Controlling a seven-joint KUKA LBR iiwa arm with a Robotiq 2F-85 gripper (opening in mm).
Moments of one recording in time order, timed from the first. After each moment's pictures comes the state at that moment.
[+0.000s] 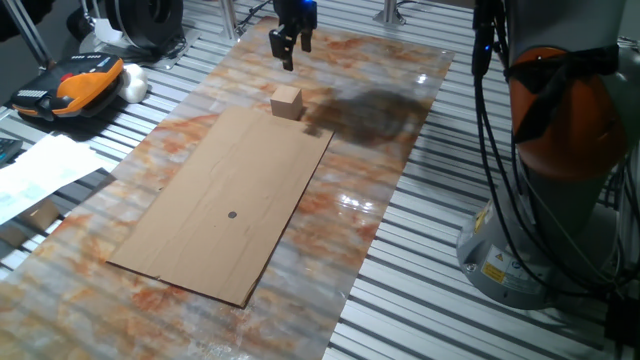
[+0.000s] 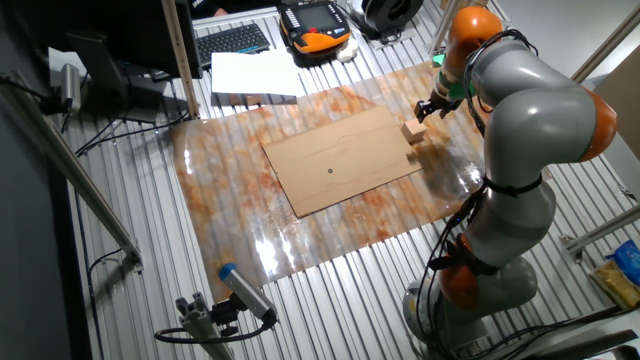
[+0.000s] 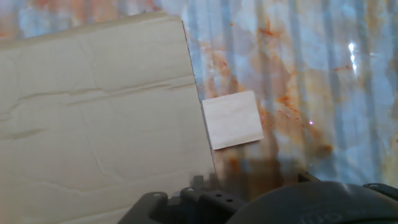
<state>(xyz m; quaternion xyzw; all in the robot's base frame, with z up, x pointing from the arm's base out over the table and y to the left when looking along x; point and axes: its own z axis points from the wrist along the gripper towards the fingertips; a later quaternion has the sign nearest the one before) 0.539 -0.176 0.181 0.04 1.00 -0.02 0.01</state>
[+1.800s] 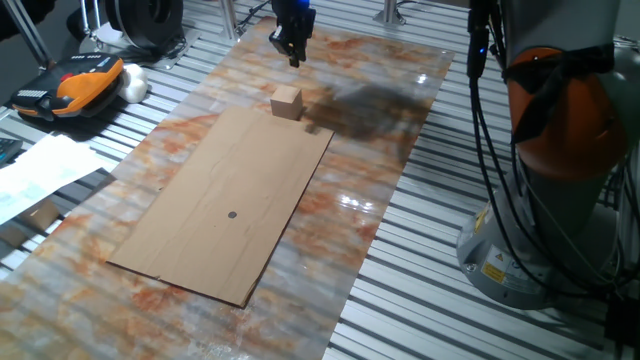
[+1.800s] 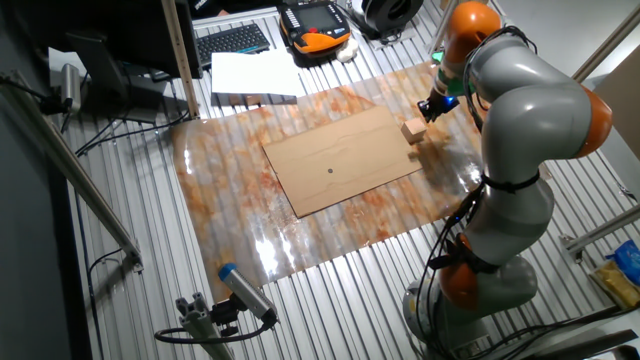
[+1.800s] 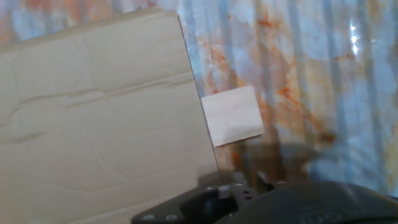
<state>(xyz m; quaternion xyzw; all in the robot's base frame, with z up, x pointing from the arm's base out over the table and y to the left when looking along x) 0.542 -0.177 0.181 0.06 1.00 -0.01 -0.01</state>
